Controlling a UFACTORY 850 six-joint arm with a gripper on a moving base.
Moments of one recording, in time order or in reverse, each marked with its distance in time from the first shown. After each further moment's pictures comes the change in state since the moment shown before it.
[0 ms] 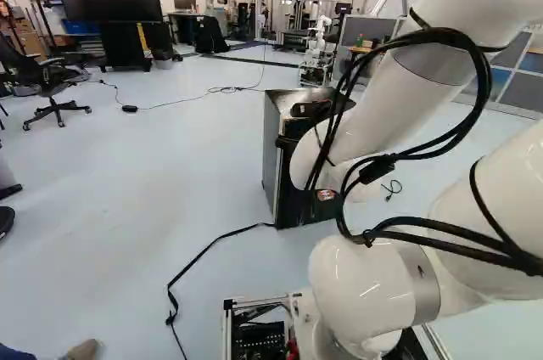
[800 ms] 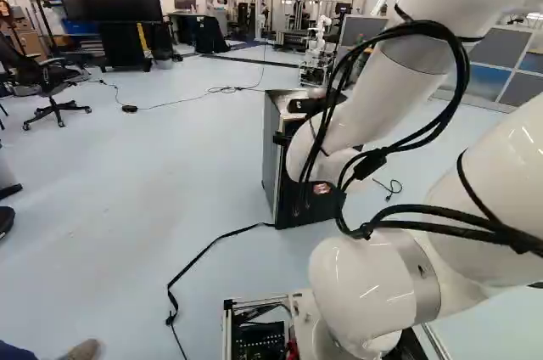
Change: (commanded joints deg) arm 1.8 -4.0 -3.5 1.9 0.0 0.0
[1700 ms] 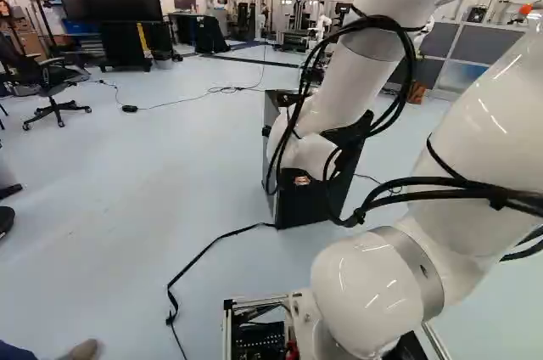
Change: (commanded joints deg) arm 8.7 -9.5 -6.4 13.1 3.0 0.0
